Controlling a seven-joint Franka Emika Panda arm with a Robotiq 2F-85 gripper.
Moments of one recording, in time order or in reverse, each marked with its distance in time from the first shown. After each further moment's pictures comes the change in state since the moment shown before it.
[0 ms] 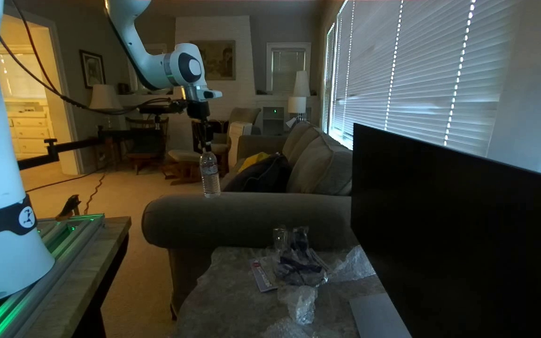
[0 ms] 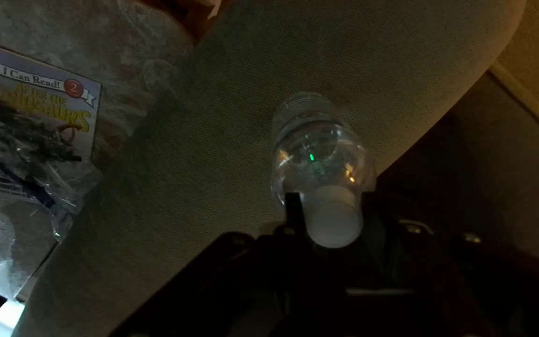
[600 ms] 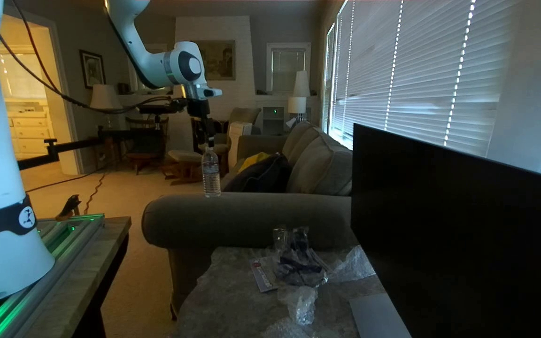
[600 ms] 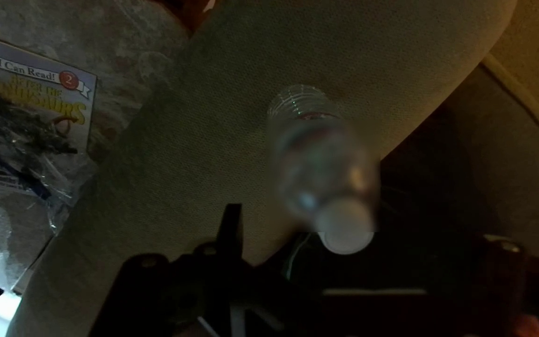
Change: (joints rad) arm 0.004 -0.003 0.001 0.011 0.000 -0.001 -0.001
